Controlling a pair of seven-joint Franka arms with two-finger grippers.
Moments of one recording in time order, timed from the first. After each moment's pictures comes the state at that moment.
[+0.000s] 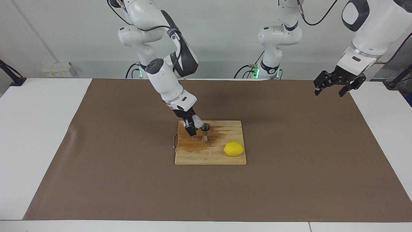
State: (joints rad) left arm -0.03 0.02 0.00 -1.55 -0.03 1.57 0.08; right arm 0.30 0.21 0.13 -1.99 0.41 2.48 -1.53
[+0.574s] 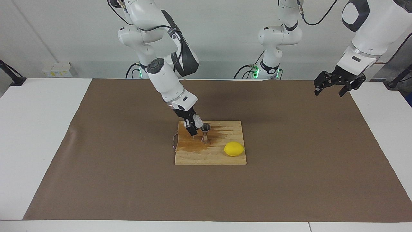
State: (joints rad) left arm -0.03 0.02 0.00 -1.55 -0.03 1.57 0.08; right arm 0.31 0.21 0.13 -1.99 0.41 2.49 -1.53
